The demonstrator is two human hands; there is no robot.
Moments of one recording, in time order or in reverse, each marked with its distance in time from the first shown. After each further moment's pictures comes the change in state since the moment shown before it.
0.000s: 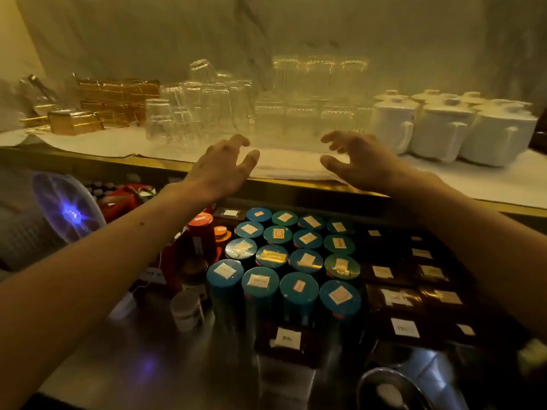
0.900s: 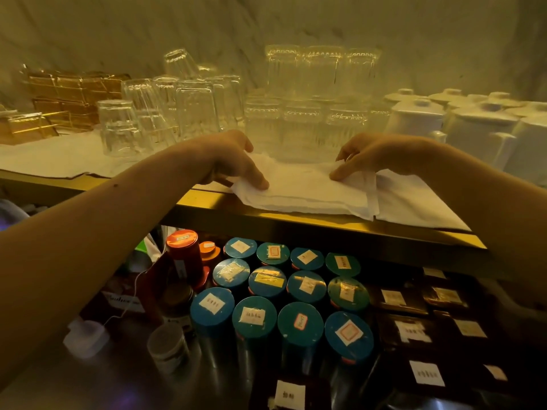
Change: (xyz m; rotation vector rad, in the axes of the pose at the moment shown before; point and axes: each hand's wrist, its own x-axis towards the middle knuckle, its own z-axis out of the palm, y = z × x) left_hand 0.111 0.006 0.005 -0.309 -0.441 -0.344; right_hand 0.109 0.062 0.007 0.288 -0.475 0.428
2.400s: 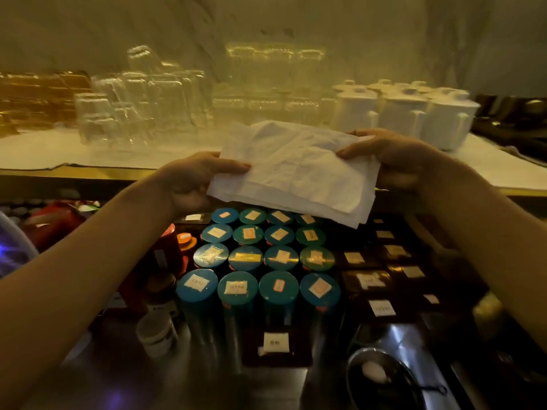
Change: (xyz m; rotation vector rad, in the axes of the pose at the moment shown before) left_hand -0.082 -0.032 0.028 -0.857 -0.370 0.104; right_hand -0.150 0.002 0.033 0.982 0.081 -0.065
